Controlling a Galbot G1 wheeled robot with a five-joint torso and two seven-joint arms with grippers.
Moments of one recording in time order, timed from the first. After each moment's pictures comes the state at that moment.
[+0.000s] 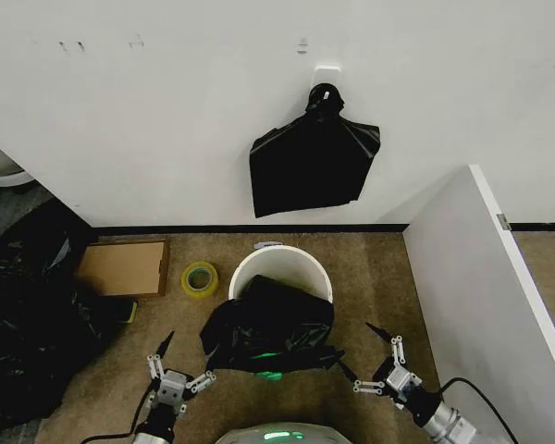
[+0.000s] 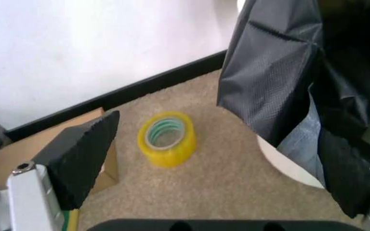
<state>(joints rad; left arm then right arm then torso) 1.79 -1.03 -0.34 -1.97 0.04 -0.33 -0.34 -1.64 0.88 0.39 1.78 0.14 0.61 -0.22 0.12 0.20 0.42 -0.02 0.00</state>
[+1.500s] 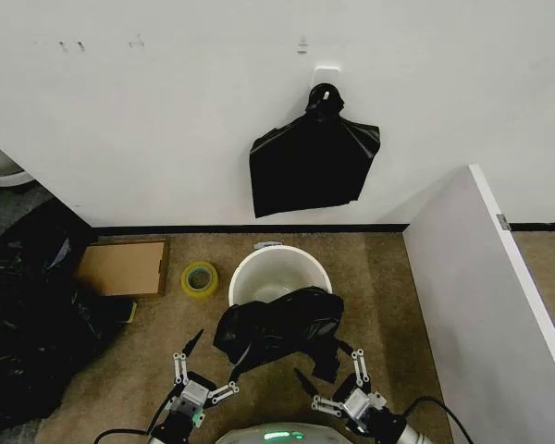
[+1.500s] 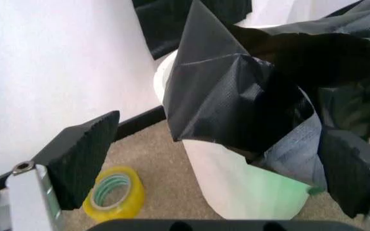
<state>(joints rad) 1.80 -1.06 -0.31 -1.99 0.16 -0.50 -0.20 -1.73 1.01 0.22 2.02 -0.31 0.43 0.09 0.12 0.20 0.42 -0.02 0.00</state>
